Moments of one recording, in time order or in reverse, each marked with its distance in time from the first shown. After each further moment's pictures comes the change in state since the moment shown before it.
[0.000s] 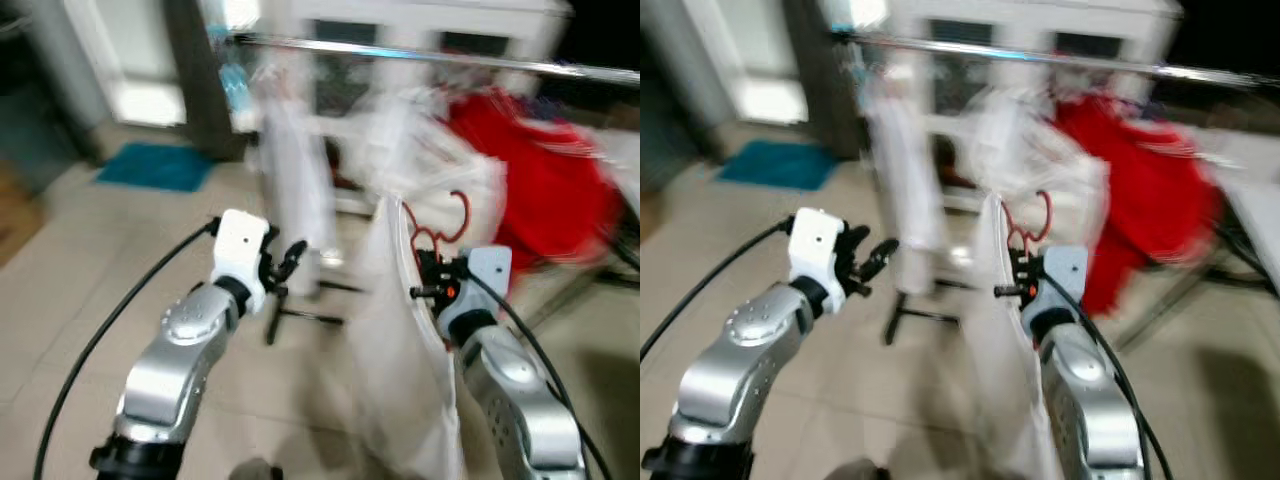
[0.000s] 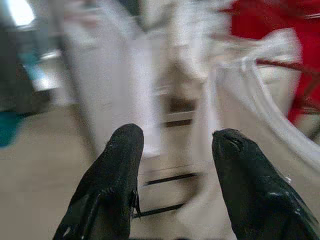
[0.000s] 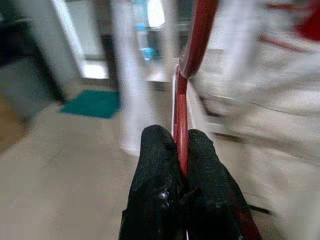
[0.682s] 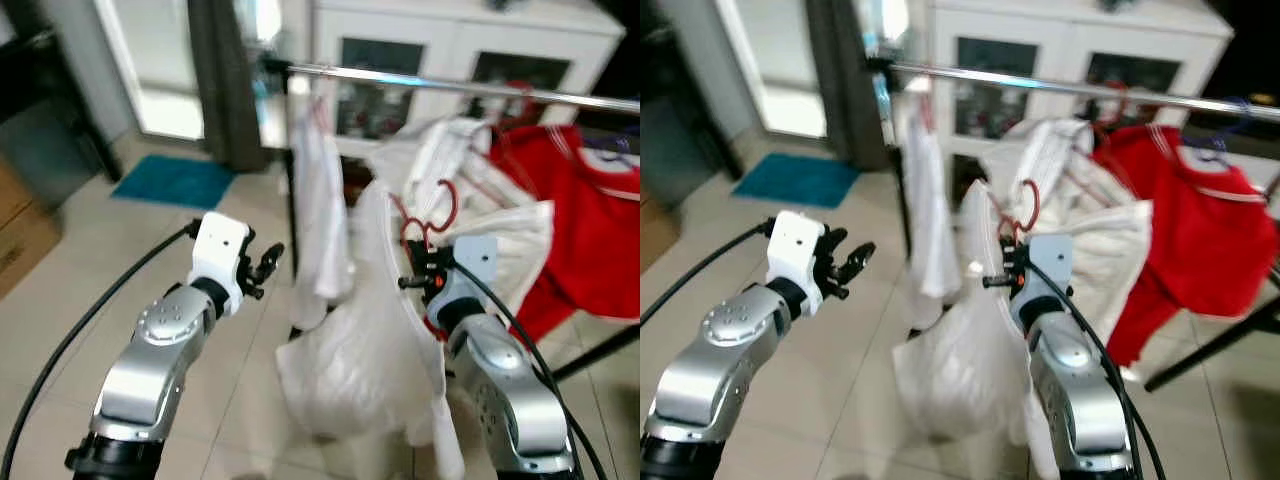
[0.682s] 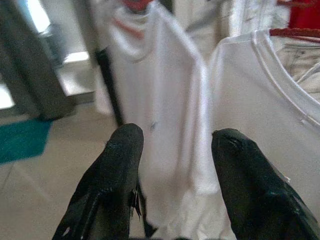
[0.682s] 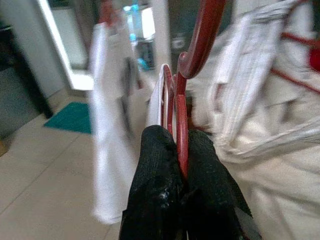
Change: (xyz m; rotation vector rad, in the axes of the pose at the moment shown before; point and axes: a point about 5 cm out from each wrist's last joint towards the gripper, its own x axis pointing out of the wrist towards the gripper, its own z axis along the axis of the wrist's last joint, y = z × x) left arm -0.002 0.009 -0.003 0.048 0.023 -0.006; right arm 0.007 -0.001 0.008 -0.068 -0.009 -0.037
